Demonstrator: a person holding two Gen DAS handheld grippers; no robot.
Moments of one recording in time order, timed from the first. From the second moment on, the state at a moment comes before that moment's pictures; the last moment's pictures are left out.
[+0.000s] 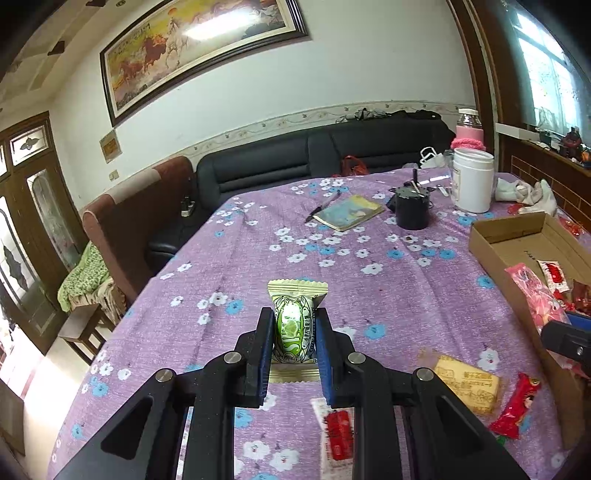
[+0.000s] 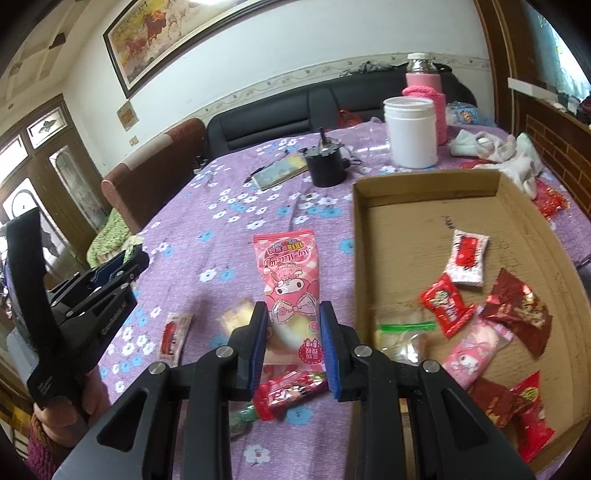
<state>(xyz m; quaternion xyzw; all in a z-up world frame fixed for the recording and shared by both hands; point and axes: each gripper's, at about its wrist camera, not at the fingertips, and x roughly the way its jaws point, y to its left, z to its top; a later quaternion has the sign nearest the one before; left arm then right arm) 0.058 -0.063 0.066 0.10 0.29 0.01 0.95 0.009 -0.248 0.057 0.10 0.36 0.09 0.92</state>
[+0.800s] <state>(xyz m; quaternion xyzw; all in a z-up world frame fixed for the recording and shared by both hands) 0.051 -0.137 0.092 0.06 0.34 -0.10 0.93 0.015 -0.309 0.074 0.09 0.34 -0.02 0.94</state>
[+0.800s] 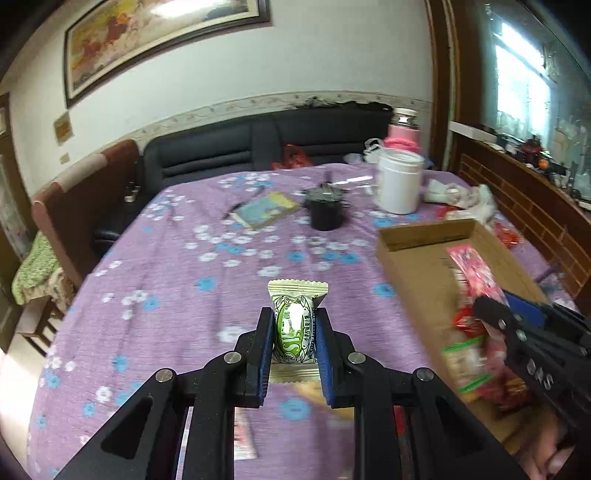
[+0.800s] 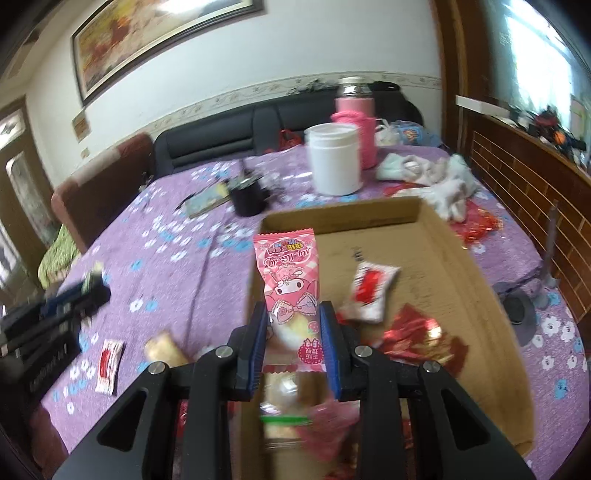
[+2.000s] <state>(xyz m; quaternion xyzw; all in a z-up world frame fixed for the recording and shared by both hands) 0.007 -0.271 0.039 0.10 0.38 -0.25 0.88 0.036 -0.355 0.061 -0.13 0.35 -0.22 0.90</state>
